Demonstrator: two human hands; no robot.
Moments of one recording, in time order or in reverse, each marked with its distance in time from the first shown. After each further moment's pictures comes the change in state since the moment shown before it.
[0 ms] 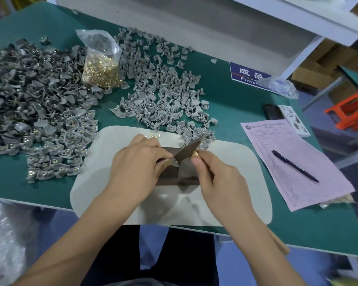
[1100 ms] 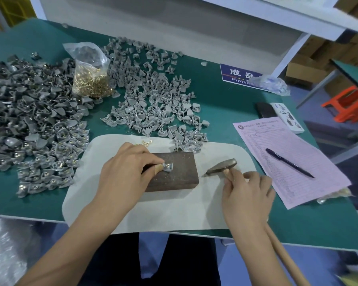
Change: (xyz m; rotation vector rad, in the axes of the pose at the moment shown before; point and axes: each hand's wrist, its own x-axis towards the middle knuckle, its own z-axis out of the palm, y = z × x) left_hand -0.001 -0.006 0.005 -0.054 -0.017 -0.051; right_hand -0.021 0.063 0.013 -0.449 0.122 0.462
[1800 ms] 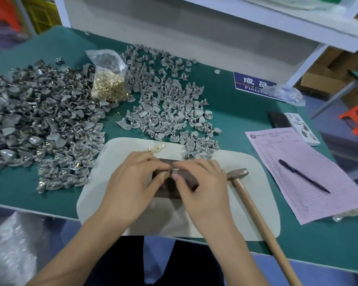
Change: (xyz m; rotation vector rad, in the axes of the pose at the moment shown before) left_hand -0.018 -0.003 -0.005 -0.201 0.057 -0.027; right_hand -0.012 -0.084 -0.018 0.699 -0.005 -0.519
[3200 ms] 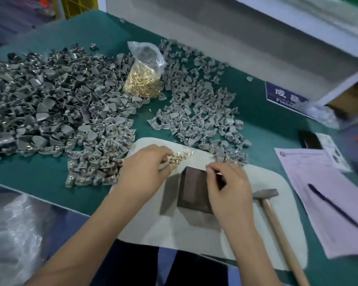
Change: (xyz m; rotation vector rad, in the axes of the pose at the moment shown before) left_hand 0.033 -0.065 -0.012 0.153 -0.065 -0.227; right_hand 0.033 0.012 0.037 -0.109 0.001 0.014
